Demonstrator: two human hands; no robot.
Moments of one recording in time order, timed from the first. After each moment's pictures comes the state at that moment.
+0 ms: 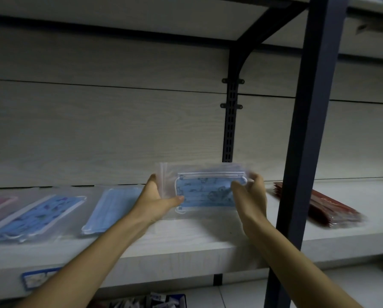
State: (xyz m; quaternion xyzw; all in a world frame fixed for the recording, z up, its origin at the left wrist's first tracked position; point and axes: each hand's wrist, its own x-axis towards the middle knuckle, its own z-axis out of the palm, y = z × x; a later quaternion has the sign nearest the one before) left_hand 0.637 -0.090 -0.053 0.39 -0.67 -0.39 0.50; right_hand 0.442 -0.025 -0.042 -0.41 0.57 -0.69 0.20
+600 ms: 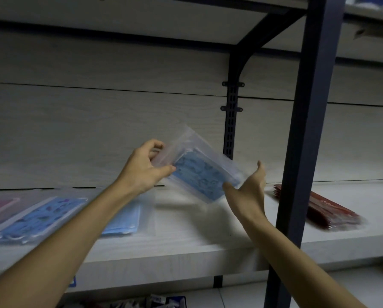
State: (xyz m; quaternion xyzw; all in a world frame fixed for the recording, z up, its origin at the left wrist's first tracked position) left_hand 0.653 -0.085 0.020 0.34 -0.74 -0.18 0.54; right_hand 0.448 -0.022 -0.027 -0.45 0.62 -0.64 0.09
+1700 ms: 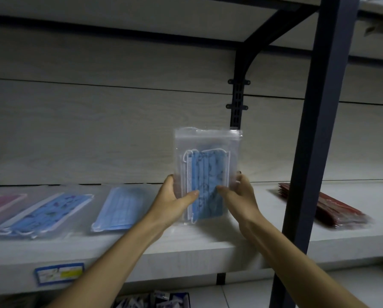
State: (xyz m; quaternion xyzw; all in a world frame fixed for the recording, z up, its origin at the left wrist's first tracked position) left_hand 0.623 -0.066 -0.050 0.34 -0.66 -0.44 0.51; right_hand 0.463 -0.026 -0.039 -0.49 0.55 -0.63 0.25
